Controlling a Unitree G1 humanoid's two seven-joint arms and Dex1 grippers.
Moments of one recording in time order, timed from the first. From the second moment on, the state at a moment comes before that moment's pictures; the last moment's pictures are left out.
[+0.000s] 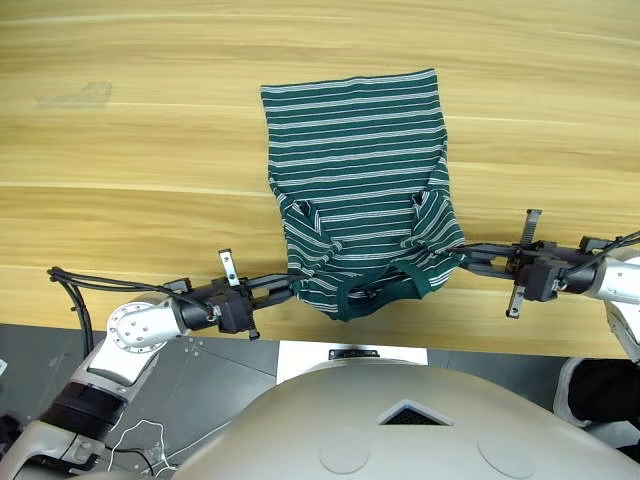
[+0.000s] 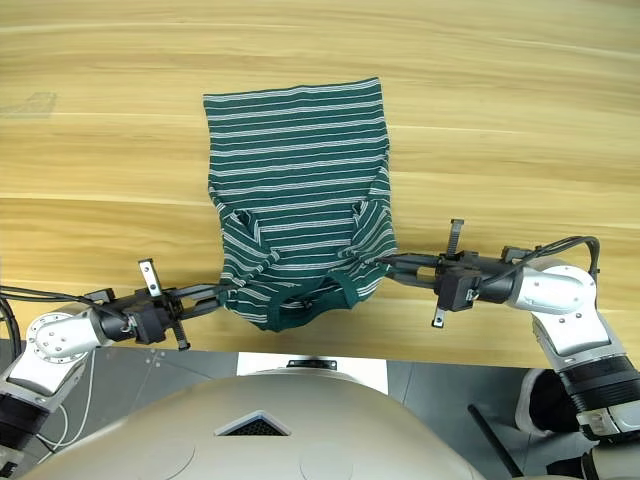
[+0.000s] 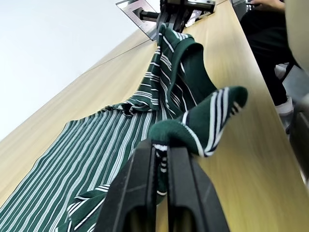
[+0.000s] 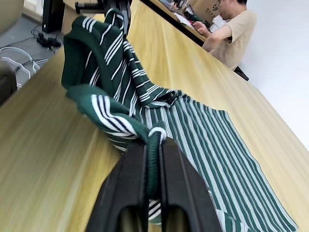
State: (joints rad) left arm 0.41 0.92 -0.32 -0.12 -0.41 -0.78 -0.79; right arm 0.17 -0.97 0.27 -0.04 0.45 -0.71 0.98
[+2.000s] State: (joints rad) left arm -0.27 0.01 0.16 0.44 -0.48 -0.30 -0.54; right arm -0.72 -0.04 0.12 1.17 -0.13 -0.50 0.19
